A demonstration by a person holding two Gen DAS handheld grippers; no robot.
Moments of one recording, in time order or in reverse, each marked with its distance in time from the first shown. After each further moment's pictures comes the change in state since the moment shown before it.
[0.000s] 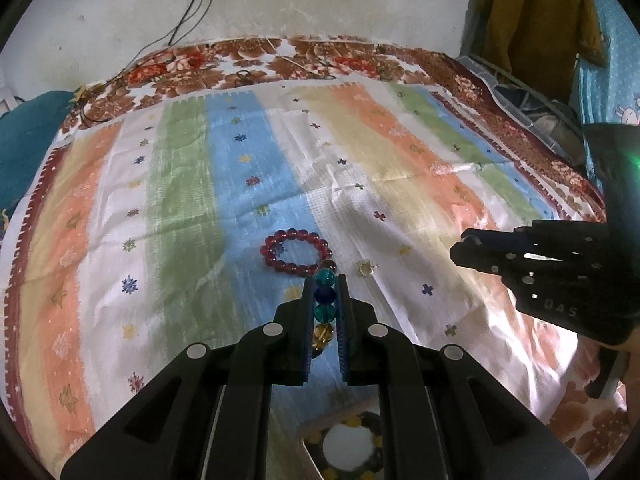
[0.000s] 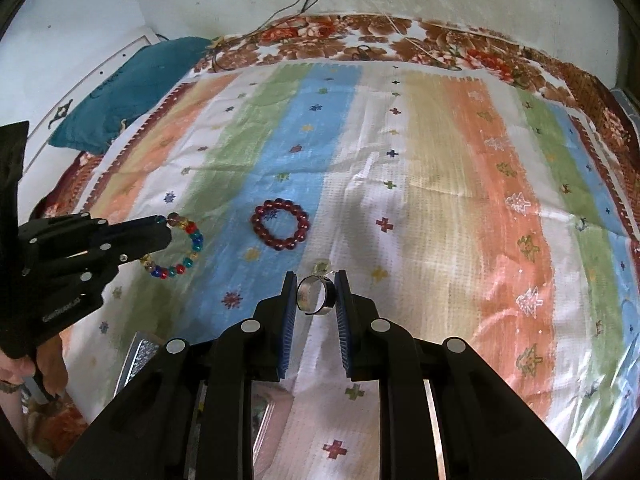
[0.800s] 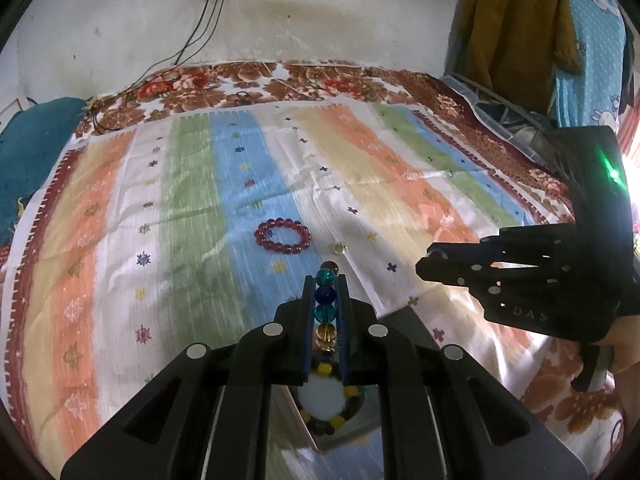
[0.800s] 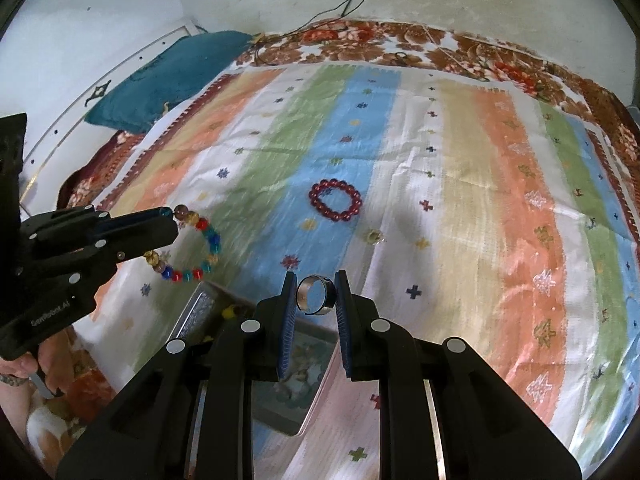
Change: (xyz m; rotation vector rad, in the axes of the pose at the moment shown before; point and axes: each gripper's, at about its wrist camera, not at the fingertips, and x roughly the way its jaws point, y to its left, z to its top) left arm -0.062 -0.019 -0.045 0.005 -0.080 -0.020; right arm -0.036 0.039 -0.034 -0.069 0.005 0.079
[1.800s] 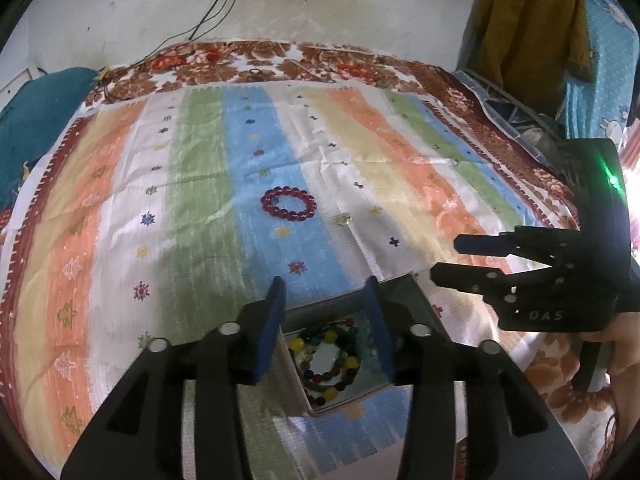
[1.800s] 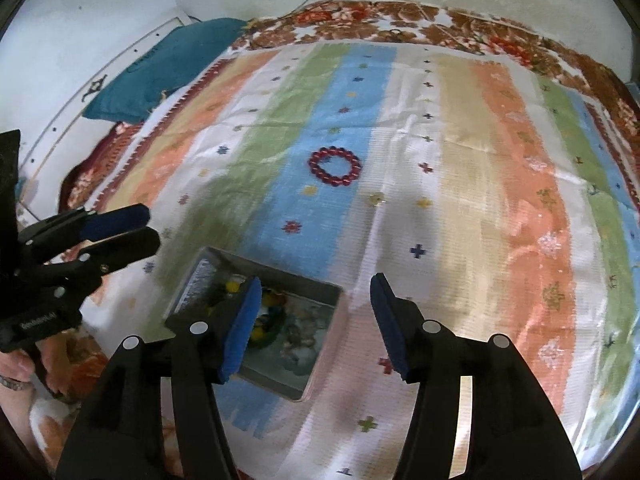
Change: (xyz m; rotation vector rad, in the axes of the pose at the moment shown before) left arm -0.003 0.009 -0.023 -0.074 0.053 0.005; right arm 0.000 -0.004 -0.023 0.045 0.053 -0.004
